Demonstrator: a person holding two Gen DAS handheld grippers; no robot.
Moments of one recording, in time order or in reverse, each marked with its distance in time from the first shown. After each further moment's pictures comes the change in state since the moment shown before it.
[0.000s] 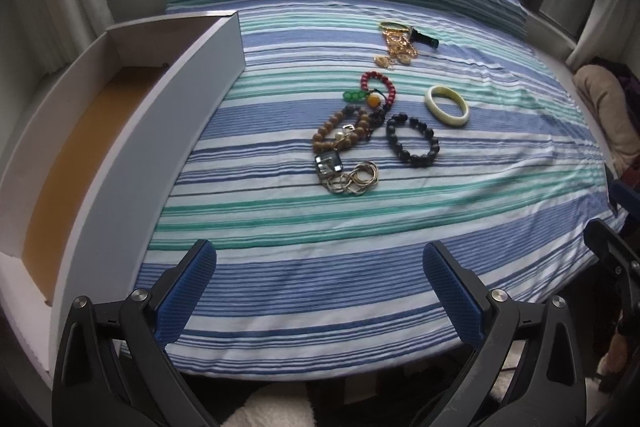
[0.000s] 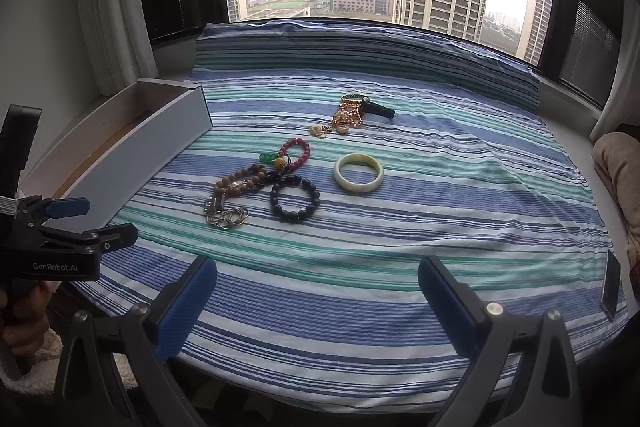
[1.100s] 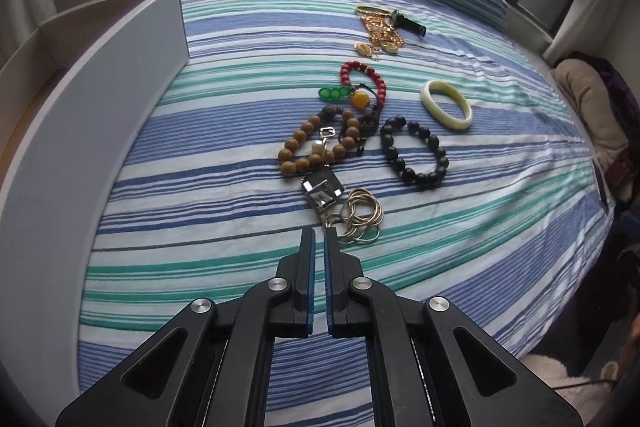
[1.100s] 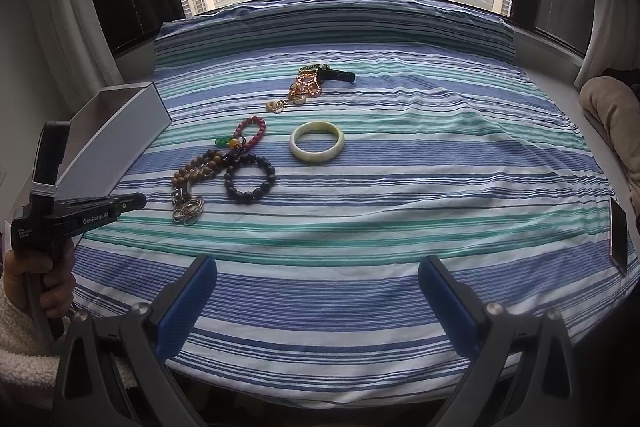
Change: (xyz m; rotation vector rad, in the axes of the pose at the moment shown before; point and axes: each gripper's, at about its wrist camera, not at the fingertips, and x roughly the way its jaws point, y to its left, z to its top) left arm 0.081 0.015 0.029 0.049 0.024 -0.137; right arm 0.026 -0.044 -0.017 0.134 0.068 -0.028
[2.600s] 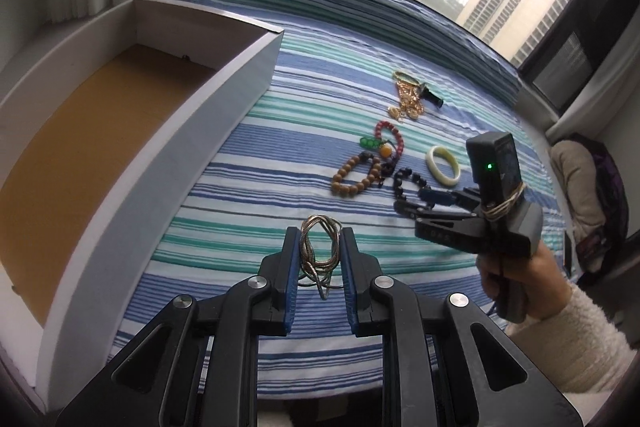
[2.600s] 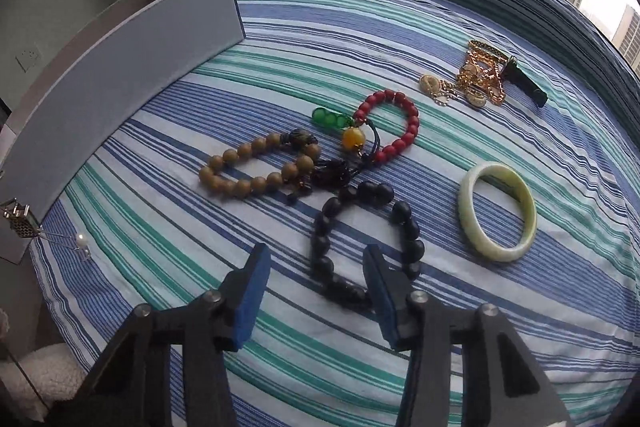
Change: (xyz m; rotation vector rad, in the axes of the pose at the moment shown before) left arm -0.111 0.056 -0.021 -0.238 -0.129 -0.009; right arm 0.189 0.115 0.069 -0.395 0.256 0.184
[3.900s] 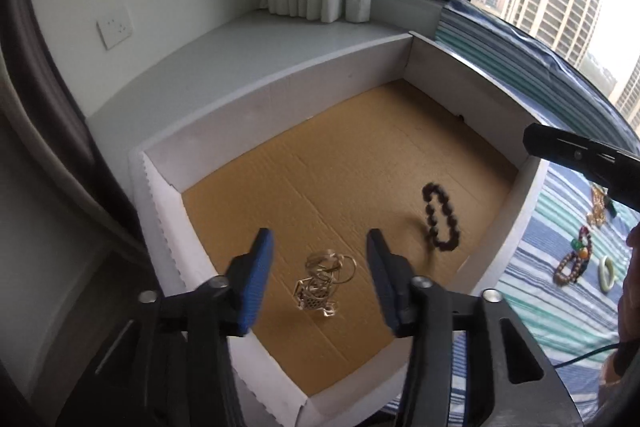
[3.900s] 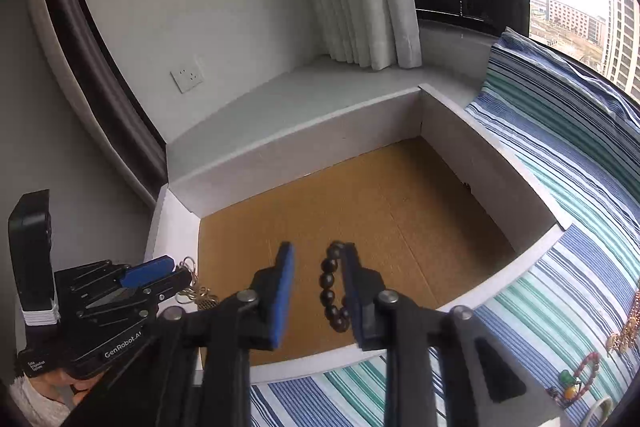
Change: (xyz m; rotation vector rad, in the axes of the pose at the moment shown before) left arm -0.085 0.187 -0.005 -0.336 -0.143 0.578; right arm -0.093 0.269 0.145 -0.282 -0.225 0.454
